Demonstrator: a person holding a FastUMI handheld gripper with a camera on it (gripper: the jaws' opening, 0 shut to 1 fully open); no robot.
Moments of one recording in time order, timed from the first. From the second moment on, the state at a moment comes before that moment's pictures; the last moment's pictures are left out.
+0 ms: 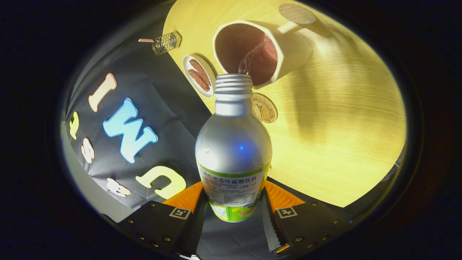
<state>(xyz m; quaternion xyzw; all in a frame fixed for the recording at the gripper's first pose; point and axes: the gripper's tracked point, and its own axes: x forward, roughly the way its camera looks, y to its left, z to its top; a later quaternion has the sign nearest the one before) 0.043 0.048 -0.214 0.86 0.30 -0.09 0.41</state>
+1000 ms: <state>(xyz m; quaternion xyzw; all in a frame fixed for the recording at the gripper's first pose) 0.046 0.029 -0.204 0.89 0.29 -0.08 0.33</state>
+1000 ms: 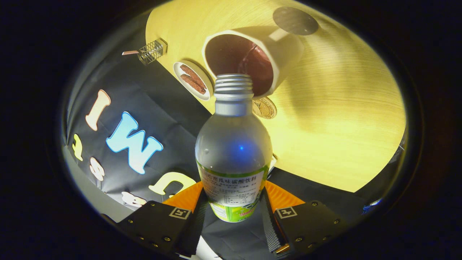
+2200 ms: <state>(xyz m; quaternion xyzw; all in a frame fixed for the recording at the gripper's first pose) 0.048 0.032 -0.219 0.85 0.30 -0.10 0.42</state>
